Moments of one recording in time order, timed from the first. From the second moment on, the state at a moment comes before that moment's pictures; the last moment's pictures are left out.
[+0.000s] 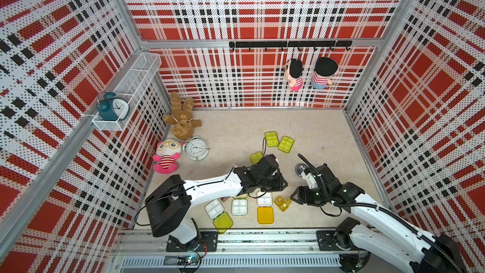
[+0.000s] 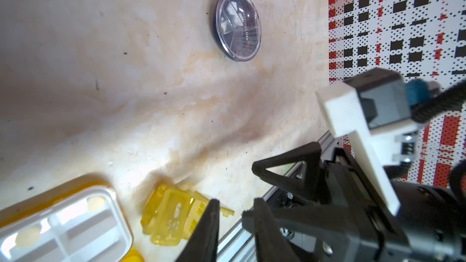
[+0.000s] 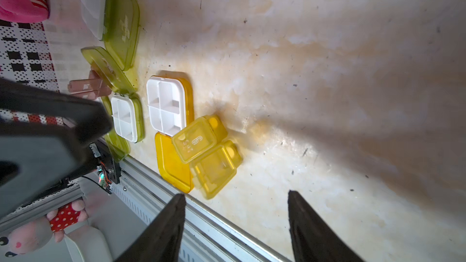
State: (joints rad) left arm -1.02 1.52 0.92 -0.16 0.21 -1.02; right arm 0.57 0.92 0.49 -0.64 -0.38 0.64
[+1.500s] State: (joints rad) left arm -1.00 1.39 0.71 -0.16 0.16 -1.10; right arm 0.80 1.18 0.74 -0.72 -0.09 0.52
